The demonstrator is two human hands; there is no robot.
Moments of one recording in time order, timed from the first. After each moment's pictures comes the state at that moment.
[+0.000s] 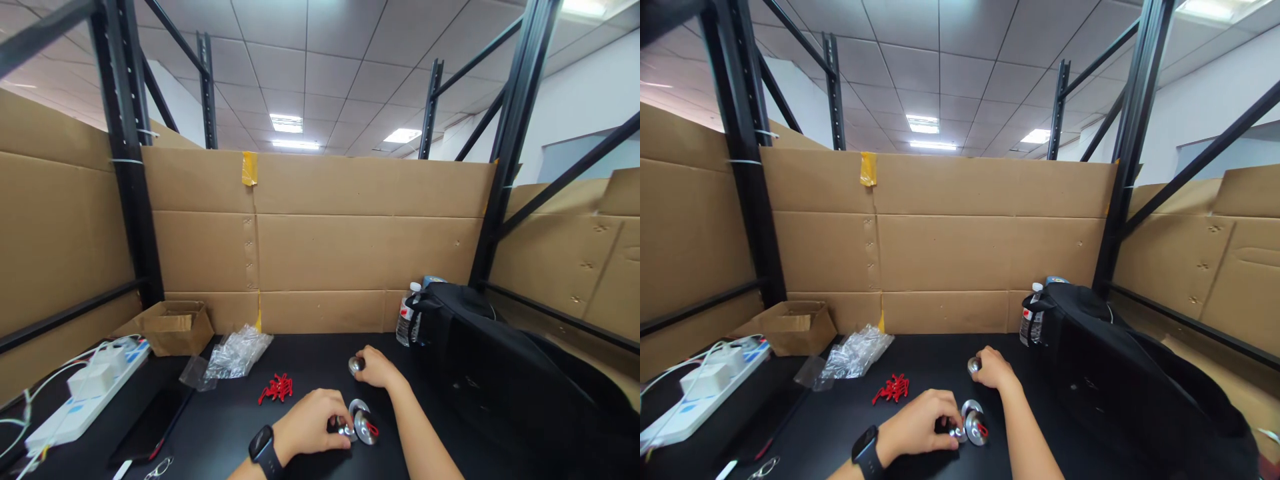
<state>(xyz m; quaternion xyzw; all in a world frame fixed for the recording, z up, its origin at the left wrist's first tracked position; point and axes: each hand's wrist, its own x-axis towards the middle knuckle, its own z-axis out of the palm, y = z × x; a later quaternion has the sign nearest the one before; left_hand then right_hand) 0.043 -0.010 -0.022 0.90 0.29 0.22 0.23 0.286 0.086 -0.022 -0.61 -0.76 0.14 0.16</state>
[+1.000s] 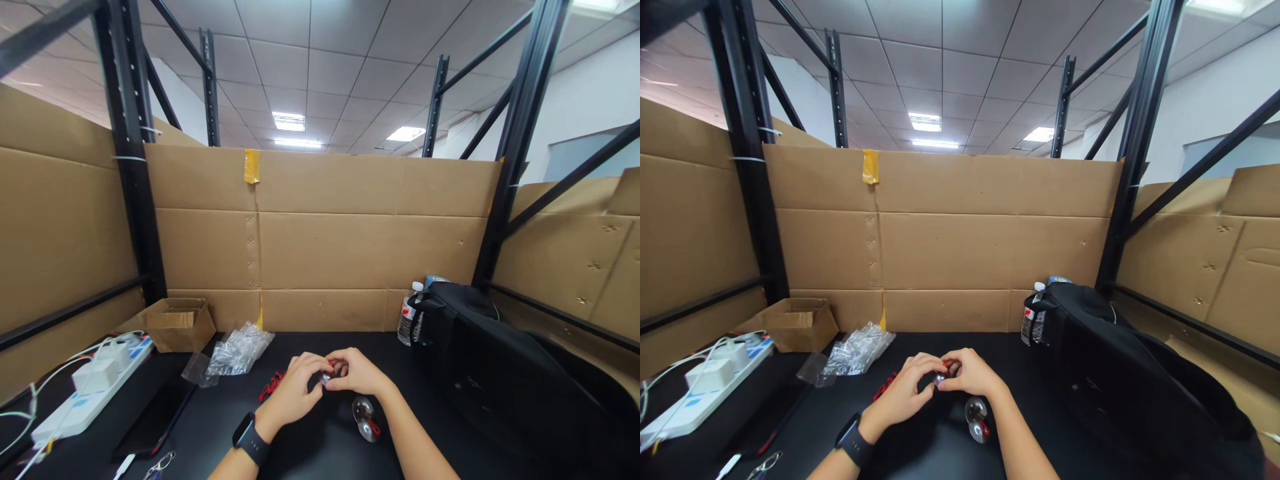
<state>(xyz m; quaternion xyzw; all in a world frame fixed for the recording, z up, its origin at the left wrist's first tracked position) 0.010 -0.004 0.012 0.84 0.37 0.35 0.17 0.228 0.046 0.016 -0.34 -0.81 0.39 0.28</state>
